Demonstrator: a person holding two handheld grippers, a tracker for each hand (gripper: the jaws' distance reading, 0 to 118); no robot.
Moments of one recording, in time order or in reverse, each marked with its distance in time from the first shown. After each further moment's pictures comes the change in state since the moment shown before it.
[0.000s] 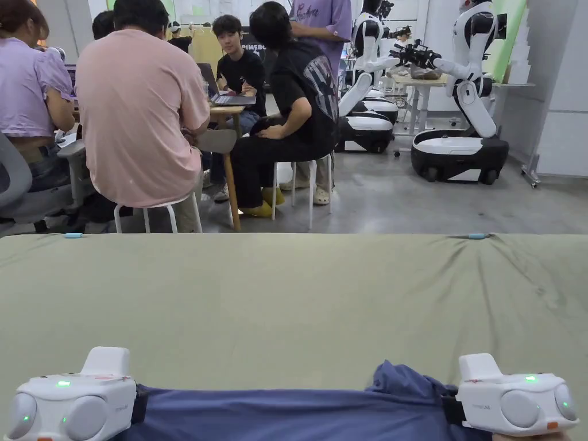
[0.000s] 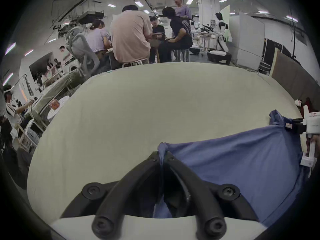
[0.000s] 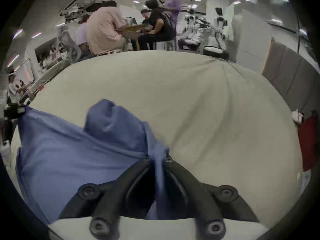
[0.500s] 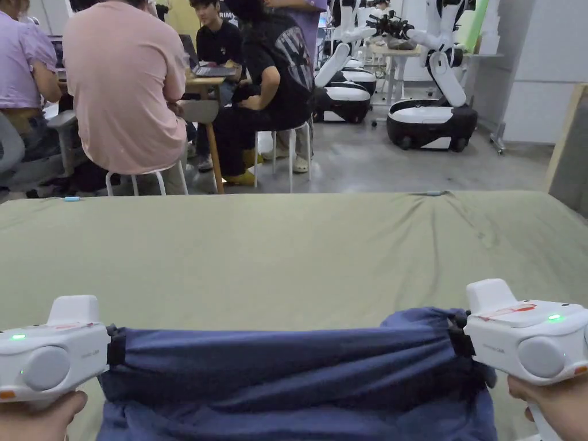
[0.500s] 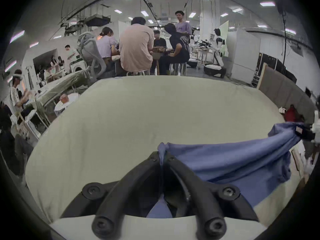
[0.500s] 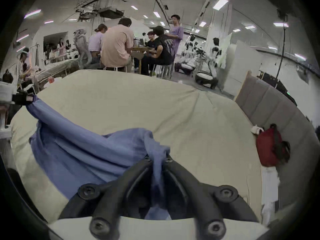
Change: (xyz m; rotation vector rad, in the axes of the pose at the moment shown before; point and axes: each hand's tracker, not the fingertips) left arm -0.014 -0.078 0.169 0.099 -0.056 0.082; right arm -0.071 -0.086 0.233 0.164 -0.172 0.124
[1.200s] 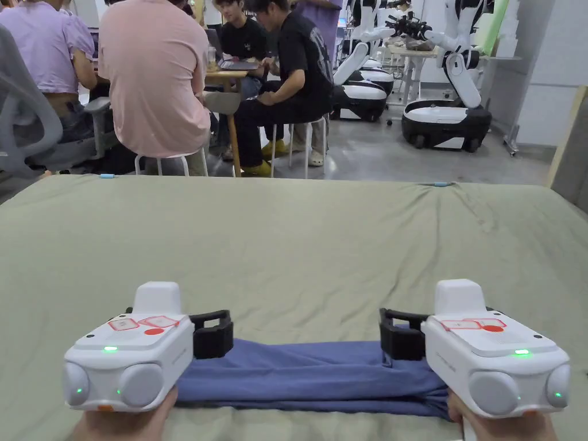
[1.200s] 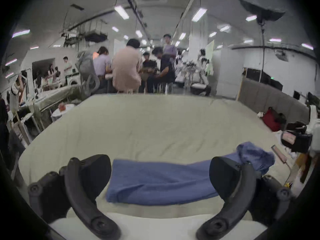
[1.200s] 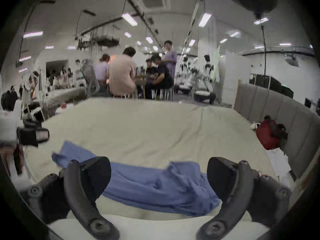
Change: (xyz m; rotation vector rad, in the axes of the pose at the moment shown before) left arm 0.081 -0.076 0.112 0.261 -0.101 -0.007; right arm -0.141 -0.036 0.108 0.280 0.016 -0.151
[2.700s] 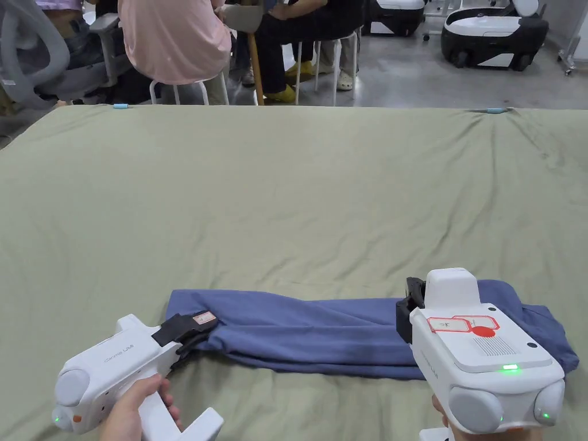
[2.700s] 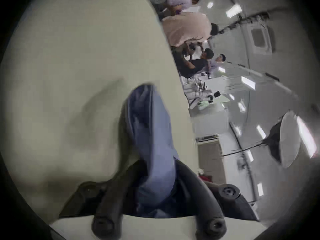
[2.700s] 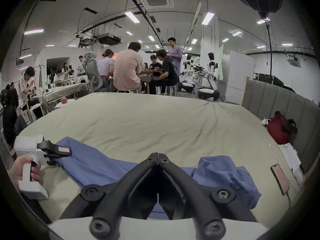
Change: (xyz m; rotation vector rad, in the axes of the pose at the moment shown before) left arm -0.168 -0.135 -0.135 -0.212 -0.327 1.031; right arm -0.050 -0.036 -0.075 -0.046 0.016 0.024
